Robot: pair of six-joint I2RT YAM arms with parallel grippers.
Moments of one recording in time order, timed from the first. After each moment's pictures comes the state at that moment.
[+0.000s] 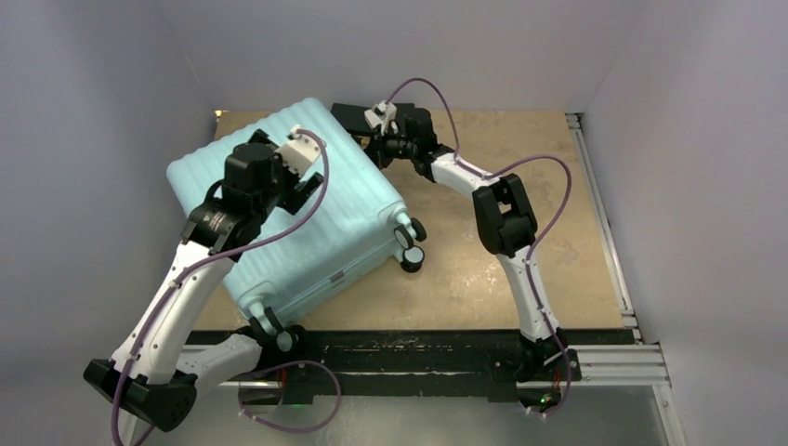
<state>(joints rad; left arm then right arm) -0.42 1.07 1.26 -0.67 -0.22 0.50 0.48 2.38 1.87 0.20 -0.72 0.20</state>
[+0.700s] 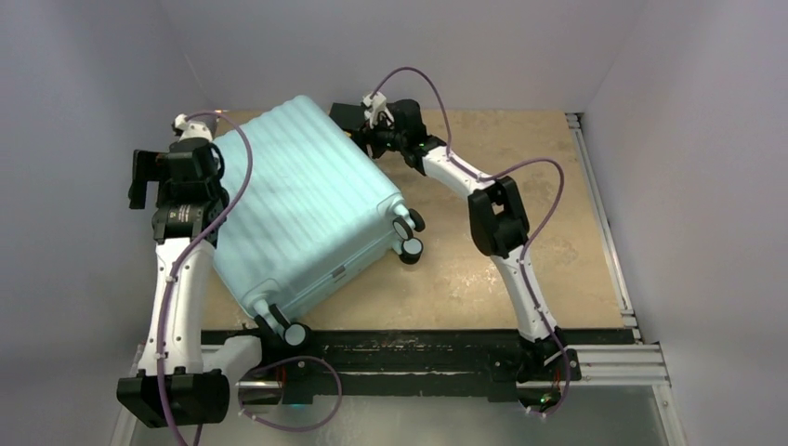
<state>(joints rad) 0.04 1.05 1.21 -0.62 -0.82 0.41 0.55 2.51 2.18 0.03 -0.52 0.04</state>
